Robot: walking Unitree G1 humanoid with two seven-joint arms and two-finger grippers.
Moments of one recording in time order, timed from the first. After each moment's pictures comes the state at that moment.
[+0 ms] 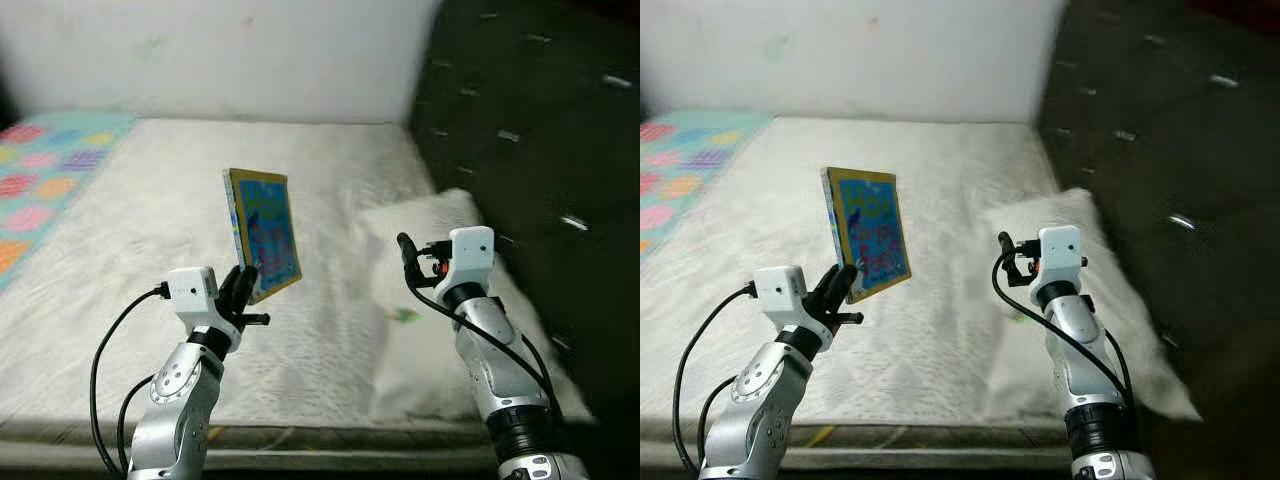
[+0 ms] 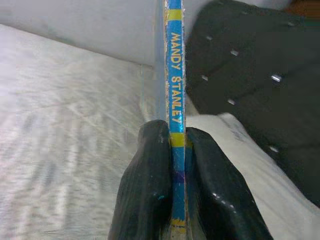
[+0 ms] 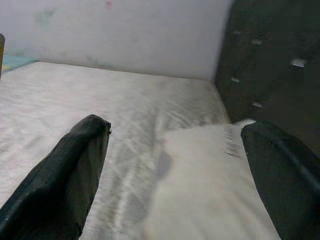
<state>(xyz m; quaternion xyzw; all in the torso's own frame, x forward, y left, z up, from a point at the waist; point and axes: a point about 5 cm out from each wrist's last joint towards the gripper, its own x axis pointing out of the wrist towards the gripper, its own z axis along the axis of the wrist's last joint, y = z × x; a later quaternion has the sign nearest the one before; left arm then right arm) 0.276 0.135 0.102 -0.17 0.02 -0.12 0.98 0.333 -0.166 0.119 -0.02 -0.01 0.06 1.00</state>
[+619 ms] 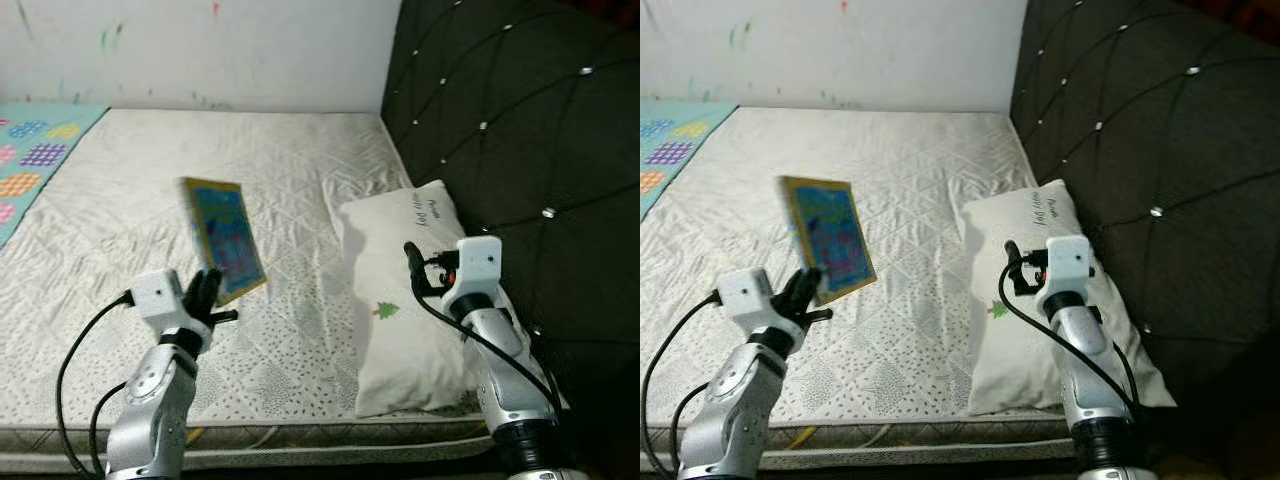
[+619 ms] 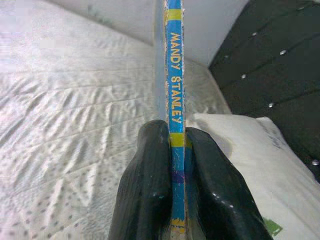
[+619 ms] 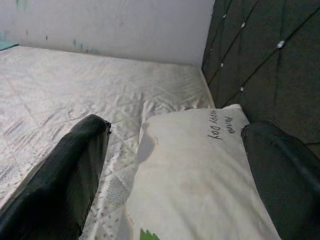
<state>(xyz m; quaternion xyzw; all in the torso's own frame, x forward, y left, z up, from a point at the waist) 0.276 0.173 0.094 -0.18 0.05 -0.02 0.98 0.322 -0.173 0.111 -0.03 0.00 0.05 1.00</state>
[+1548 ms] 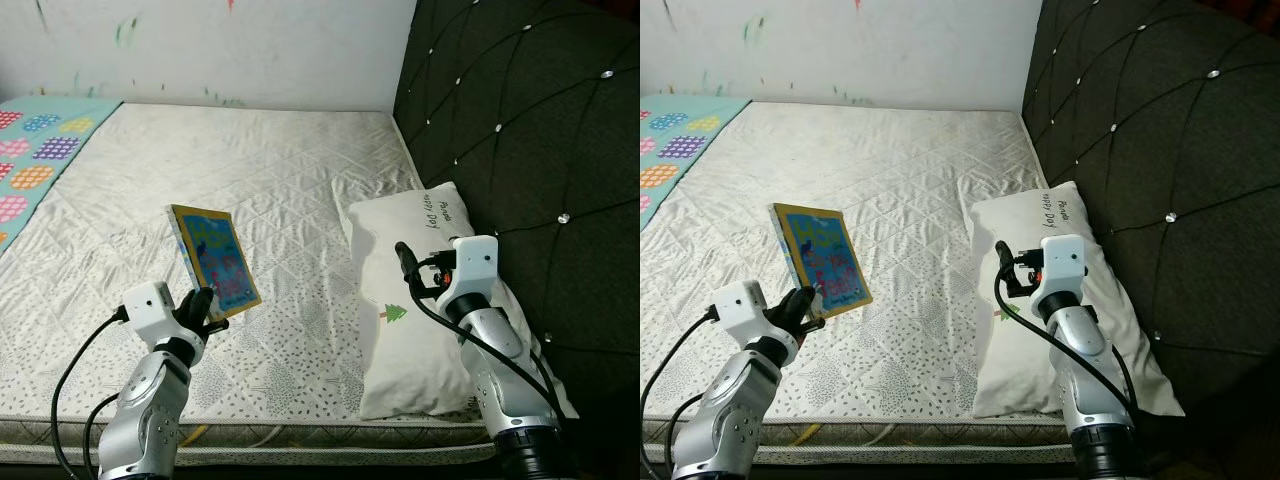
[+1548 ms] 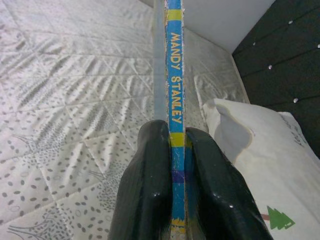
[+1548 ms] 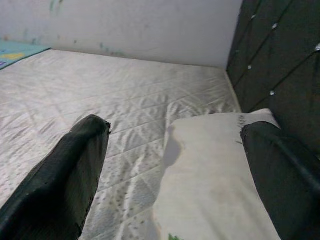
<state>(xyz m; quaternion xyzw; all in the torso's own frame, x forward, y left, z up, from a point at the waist) 0.274 0.186 0.076 -0.22 0.10 0.01 0.97 0.315 -0.163 0.117 -0.01 0.00 0.09 1.00</state>
